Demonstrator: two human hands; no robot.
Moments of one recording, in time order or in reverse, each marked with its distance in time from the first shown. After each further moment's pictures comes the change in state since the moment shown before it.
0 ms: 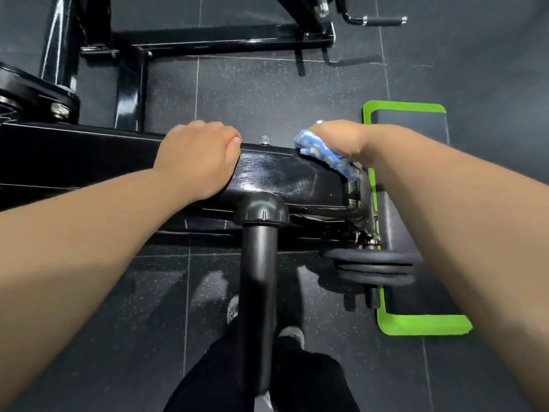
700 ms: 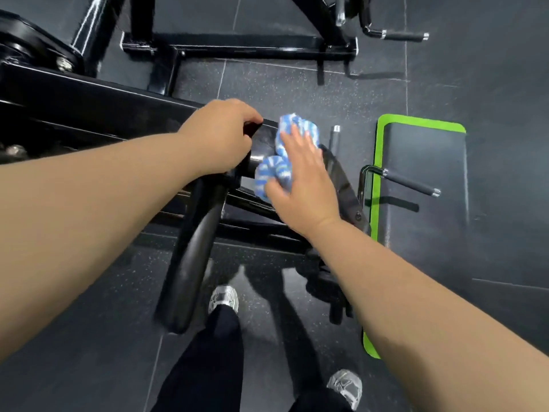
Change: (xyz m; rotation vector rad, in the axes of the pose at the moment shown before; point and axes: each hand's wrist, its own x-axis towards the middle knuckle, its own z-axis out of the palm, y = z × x) left_hand -0.010 0.105 -0.008 -0.216 -0.074 -0.160; right_hand -0.054 0.089 0.100 0.020 0.610 -0.530
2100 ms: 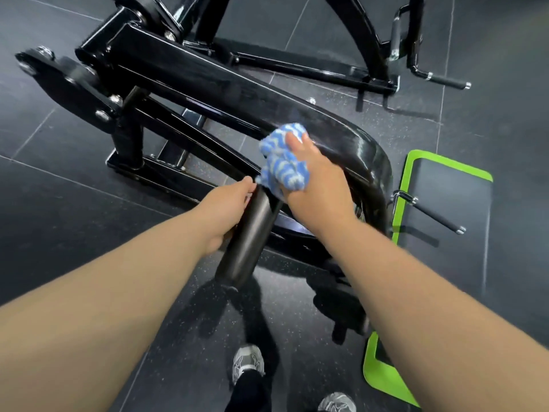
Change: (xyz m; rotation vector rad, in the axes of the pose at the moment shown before) left_hand -0.151 -0.037 0.053 -1.275 0.009 -0.848; right_hand -0.031 -0.089 0.022 -0.116 -0.156 -0.090
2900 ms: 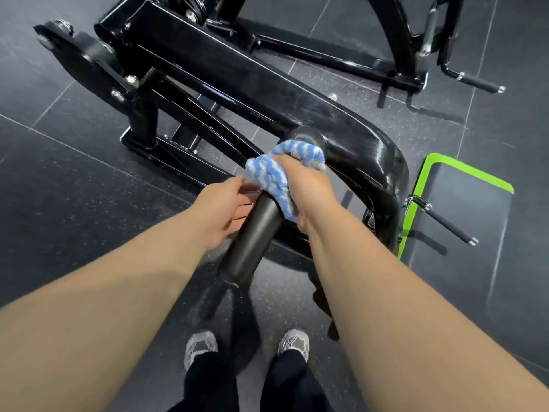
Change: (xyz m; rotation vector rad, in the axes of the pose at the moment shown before) left_hand 0.003 -0.005 -0.010 -0.297 0.001 -0.063; right_hand 0.032 -0.009 0.050 1.088 -0.106 0.715
